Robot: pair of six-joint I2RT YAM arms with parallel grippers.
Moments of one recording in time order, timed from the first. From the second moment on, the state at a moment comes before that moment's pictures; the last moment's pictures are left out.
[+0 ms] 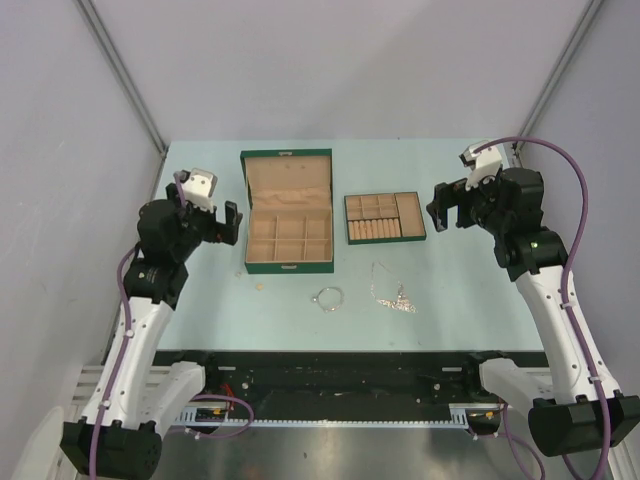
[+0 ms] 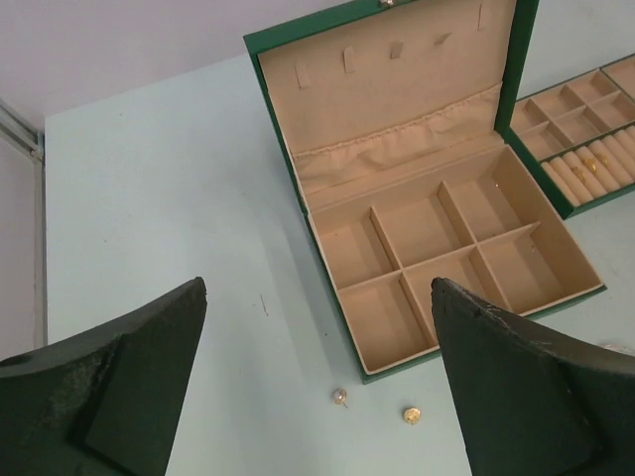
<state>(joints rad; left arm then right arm) -0.09 0.85 0.89 -0.30 0.19 0.14 0.14 1.01 1.15 -0.51 -0.24 -0.12</state>
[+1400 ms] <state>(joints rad) -0.02 1.22 0.65 -0.38 0.14 0.59 0.16 1.08 1.13 -0.57 -0.30 -0.17</state>
